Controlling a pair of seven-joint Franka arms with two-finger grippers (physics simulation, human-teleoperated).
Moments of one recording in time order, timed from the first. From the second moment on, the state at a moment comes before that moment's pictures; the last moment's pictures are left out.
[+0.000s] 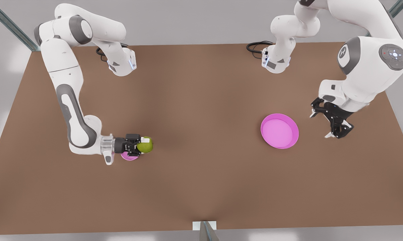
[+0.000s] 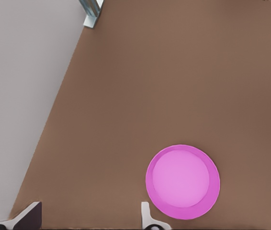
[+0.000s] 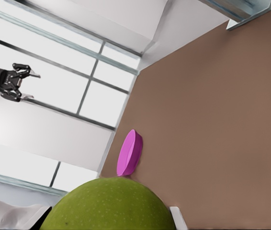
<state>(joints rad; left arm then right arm) -0.08 0.20 -0.06 -1.34 -0.01 1.67 1.03 -0.20 0.61 0.29 -1.80 1.29 1.86 -1.12</state>
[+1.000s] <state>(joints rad) -0.08 0.28 -0.05 -1.28 0.05 1.50 0.13 -0.20 0.64 0.24 -1.74 0.64 2.06 -0.71</state>
